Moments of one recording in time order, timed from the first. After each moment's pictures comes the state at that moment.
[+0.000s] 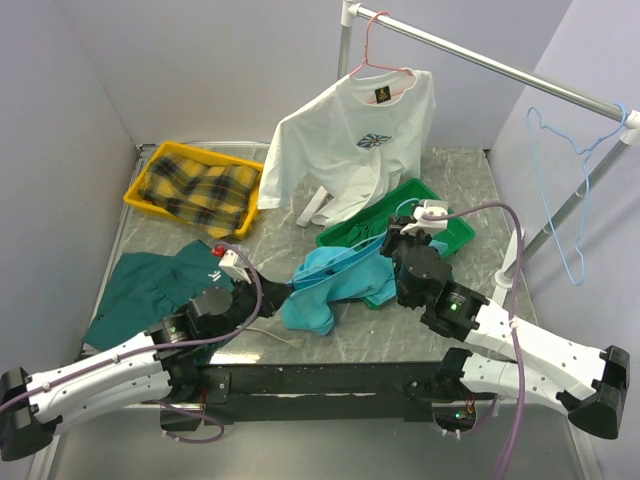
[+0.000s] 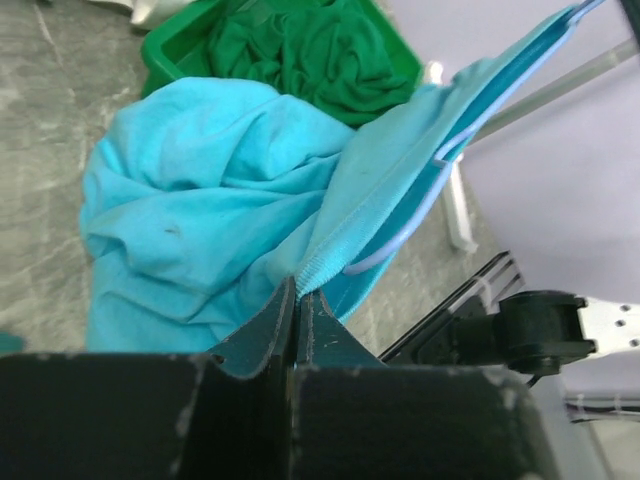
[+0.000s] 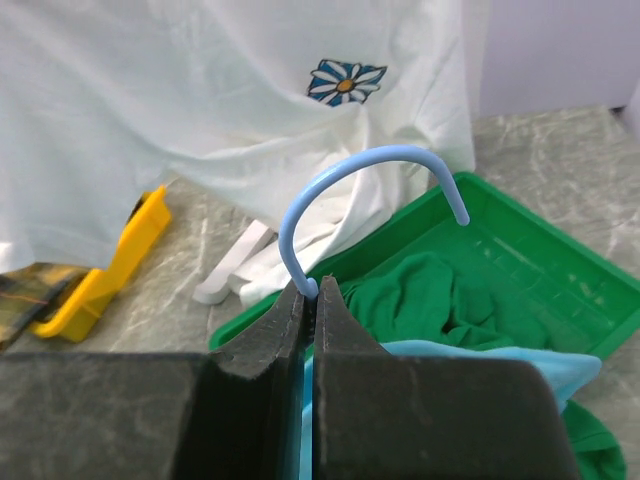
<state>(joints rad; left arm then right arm) -1.03 0.63 0.38 0.06 -0.29 -0.81 0.97 0.86 0.74 0.09 0.98 0.19</state>
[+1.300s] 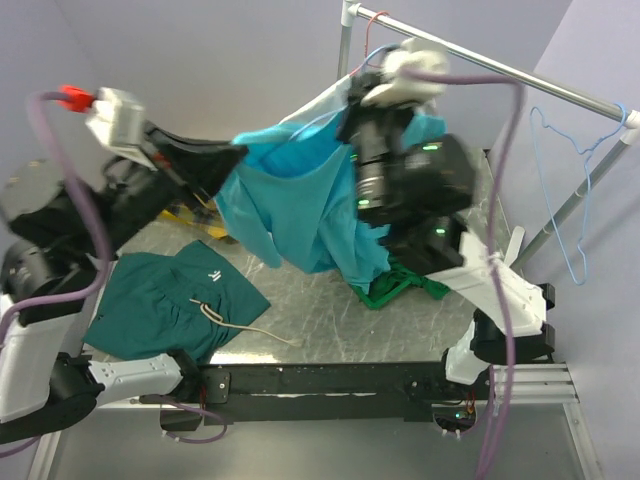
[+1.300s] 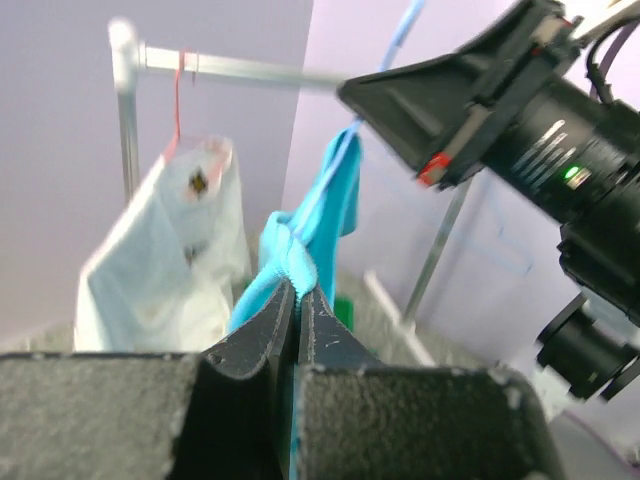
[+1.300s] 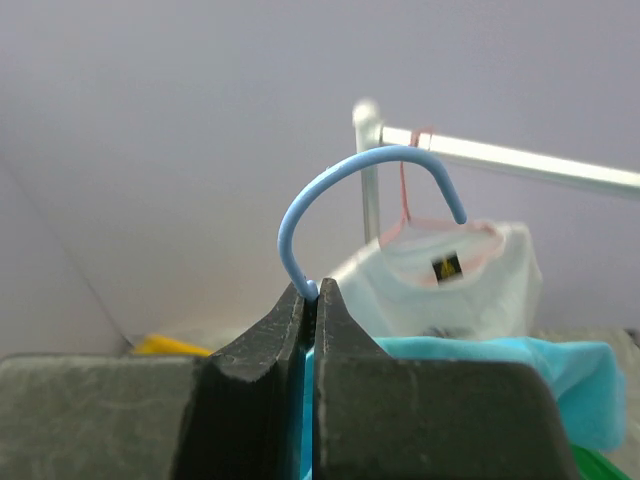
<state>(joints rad) -0.84 1.08 1.91 -0.62 0.00 -0.21 1.23 1.59 2.15 0.06 1.14 -0.46</state>
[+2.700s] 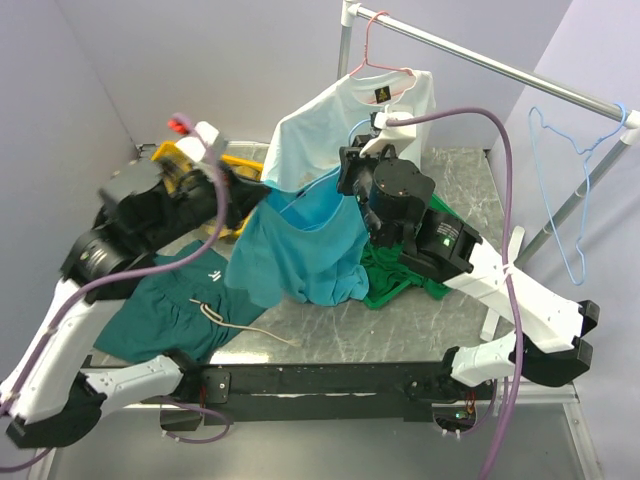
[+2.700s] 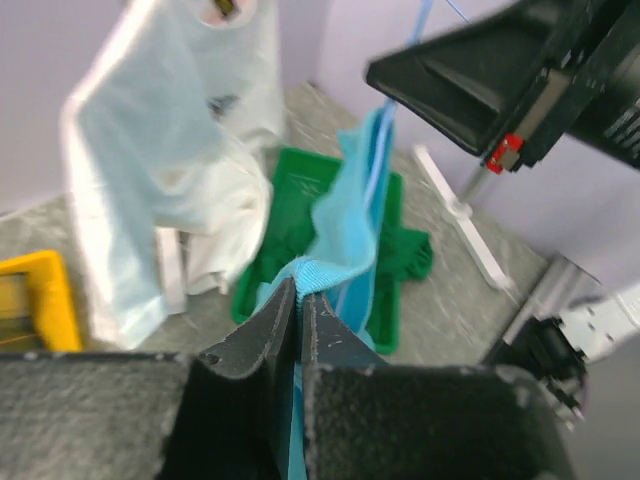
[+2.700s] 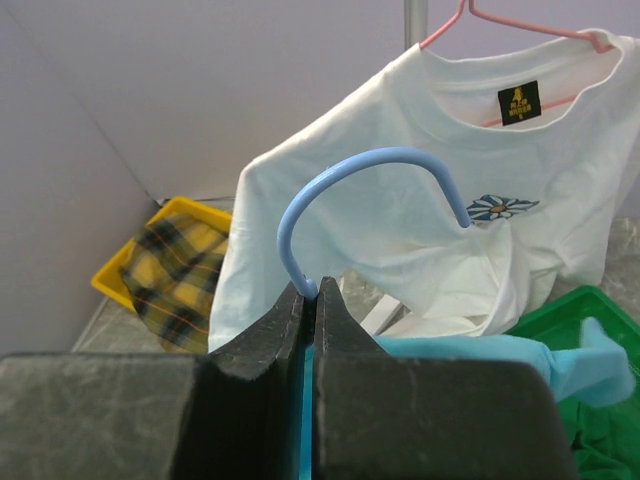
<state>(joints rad) -0.66 1.03 1.60 -0.63 0.14 -0.18 1.06 1.33 1.67 -0.32 0.86 0.18</state>
